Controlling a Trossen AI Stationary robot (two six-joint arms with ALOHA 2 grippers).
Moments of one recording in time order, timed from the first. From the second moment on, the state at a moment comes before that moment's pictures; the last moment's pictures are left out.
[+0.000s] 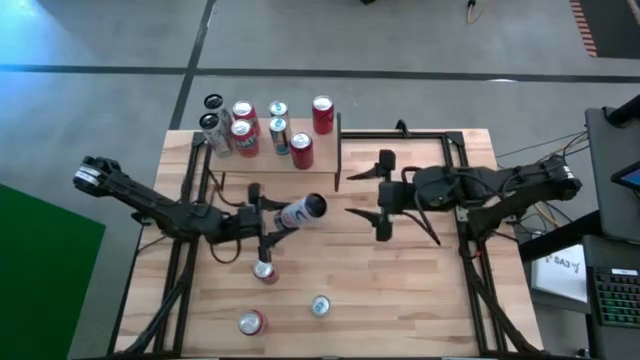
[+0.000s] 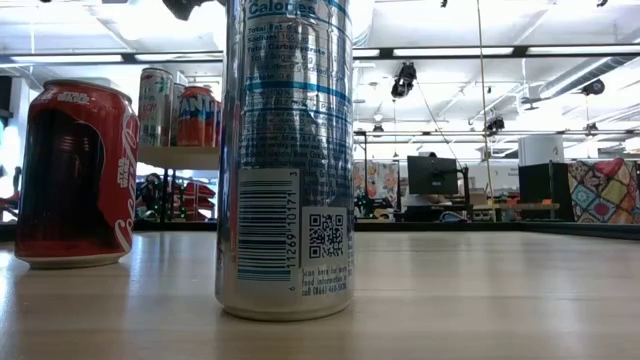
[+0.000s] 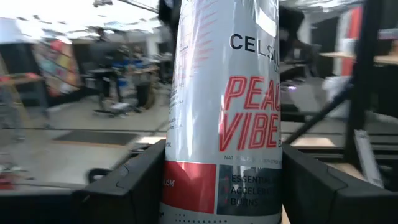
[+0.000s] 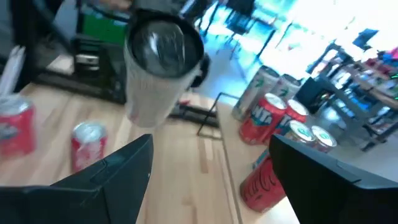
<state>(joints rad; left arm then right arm) -0.38 1.10 0.62 0.59 -0.58 0.11 0.19 1.28 1.35 -0.31 0.33 -0.28</state>
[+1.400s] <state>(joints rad) -0.41 1.06 0.59 0.64 -0.85 0.36 0.03 1.69 1.08 0.96 -0.03 0.03</state>
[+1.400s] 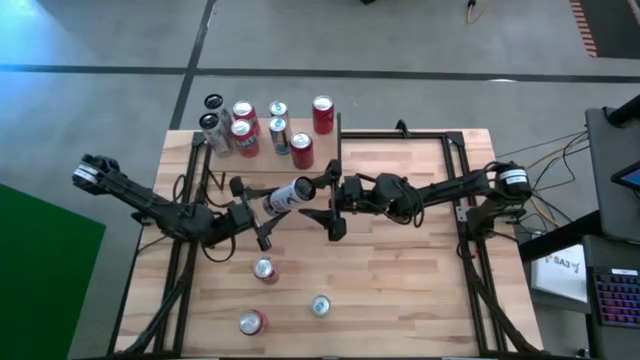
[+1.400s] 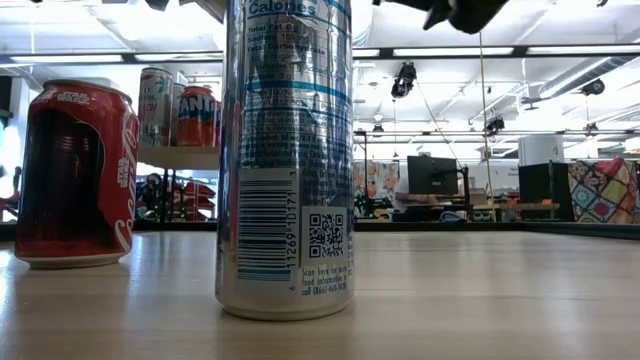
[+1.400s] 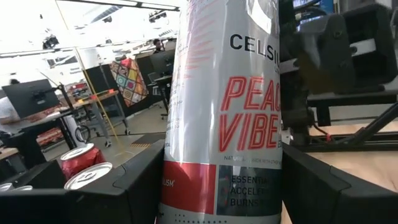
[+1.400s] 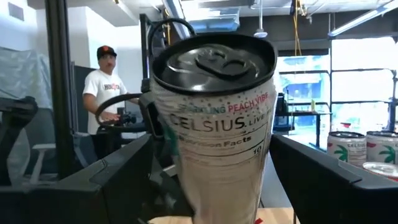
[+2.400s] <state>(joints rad) -0.42 0.99 0.59 0.61 -0.86 0.36 0.00 1.74 1.22 0.84 -0.03 -0.08</state>
